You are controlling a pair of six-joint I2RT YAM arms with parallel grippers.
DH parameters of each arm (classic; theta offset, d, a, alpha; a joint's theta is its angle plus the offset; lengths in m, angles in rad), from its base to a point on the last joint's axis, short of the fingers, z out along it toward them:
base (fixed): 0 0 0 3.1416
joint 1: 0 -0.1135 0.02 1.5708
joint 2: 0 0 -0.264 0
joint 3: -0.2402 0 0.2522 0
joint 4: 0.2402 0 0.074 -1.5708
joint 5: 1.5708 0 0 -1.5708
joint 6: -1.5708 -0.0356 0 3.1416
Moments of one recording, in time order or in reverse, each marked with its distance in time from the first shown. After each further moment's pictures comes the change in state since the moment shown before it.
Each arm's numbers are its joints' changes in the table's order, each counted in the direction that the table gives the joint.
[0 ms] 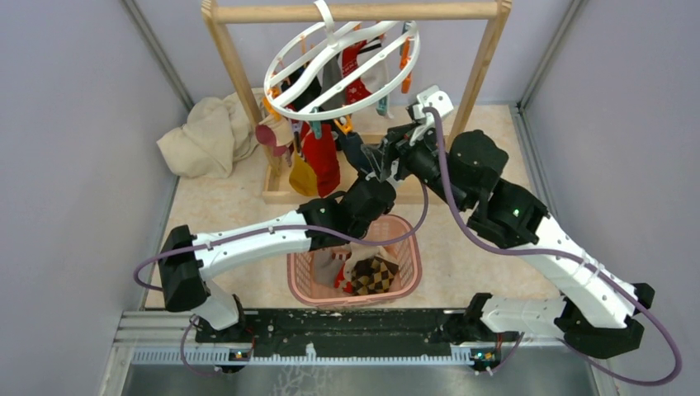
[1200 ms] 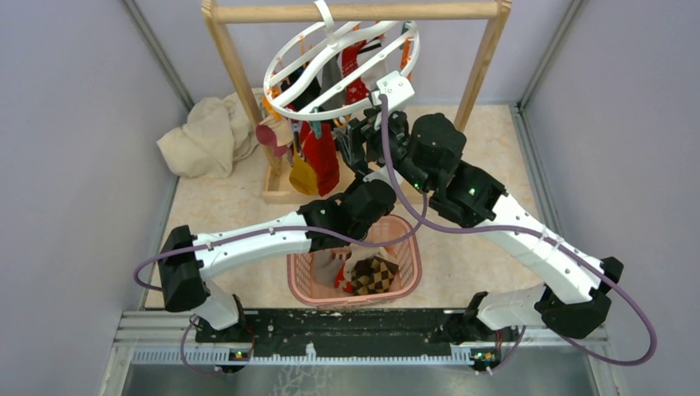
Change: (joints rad) left arm 0.004 -0.002 0.013 0.023 -0.075 0.000; right arm -0.001 0.193 -0.077 -0.146 0.006 0.095
